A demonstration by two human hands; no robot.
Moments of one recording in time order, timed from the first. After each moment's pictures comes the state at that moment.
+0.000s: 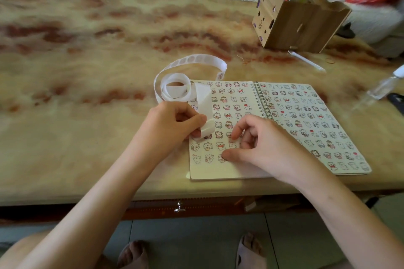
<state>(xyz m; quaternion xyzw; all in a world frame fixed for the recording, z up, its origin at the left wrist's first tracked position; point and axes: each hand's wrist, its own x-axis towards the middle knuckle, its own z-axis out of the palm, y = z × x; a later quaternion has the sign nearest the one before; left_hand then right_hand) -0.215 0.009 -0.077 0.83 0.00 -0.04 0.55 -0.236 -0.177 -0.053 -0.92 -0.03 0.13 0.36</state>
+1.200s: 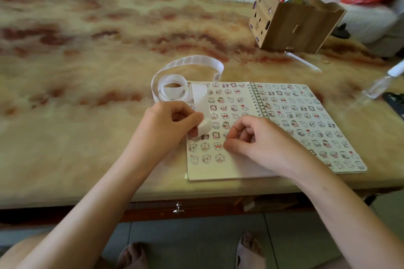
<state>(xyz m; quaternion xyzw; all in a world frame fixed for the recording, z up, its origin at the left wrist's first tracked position) -0.220 0.005 -0.070 0.84 0.01 -0.02 0.54 -0.228 -0.180 -0.054 -0.92 -0.05 0.14 0.35</state>
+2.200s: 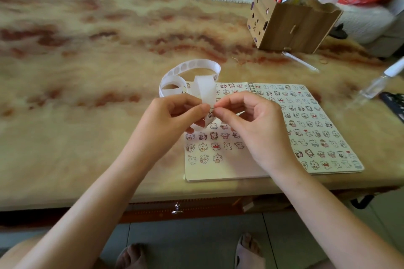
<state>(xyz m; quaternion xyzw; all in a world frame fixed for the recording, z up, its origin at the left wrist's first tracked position) -0.222 0.000 -0.058 0.77 -0.05 -0.01 0.63 -0.221 -0.163 -0.062 -0.81 -0.13 -0.10 0.57</state>
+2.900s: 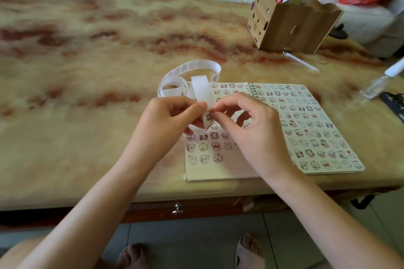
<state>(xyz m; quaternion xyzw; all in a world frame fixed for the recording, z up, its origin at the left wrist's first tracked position) -0.223 0.000 -0.059 0.77 -0.02 0.00 0.64 -0.224 -0.160 -0.065 -0.86 -0.19 -0.19 0.44</state>
